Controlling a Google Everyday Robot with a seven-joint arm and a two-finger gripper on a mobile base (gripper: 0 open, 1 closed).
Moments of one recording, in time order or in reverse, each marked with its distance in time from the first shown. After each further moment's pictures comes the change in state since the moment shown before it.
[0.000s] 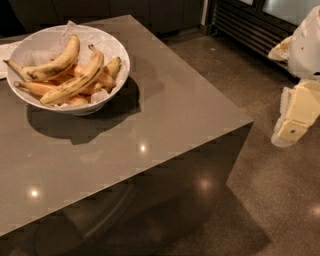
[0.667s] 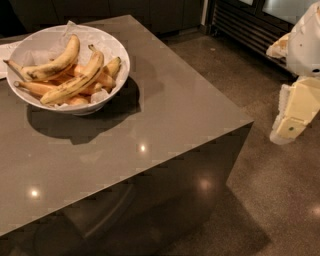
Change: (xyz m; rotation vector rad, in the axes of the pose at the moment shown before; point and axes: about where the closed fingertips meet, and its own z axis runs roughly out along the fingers) arm -0.004 -0.003 -0.002 0.006 -0.009 -0.010
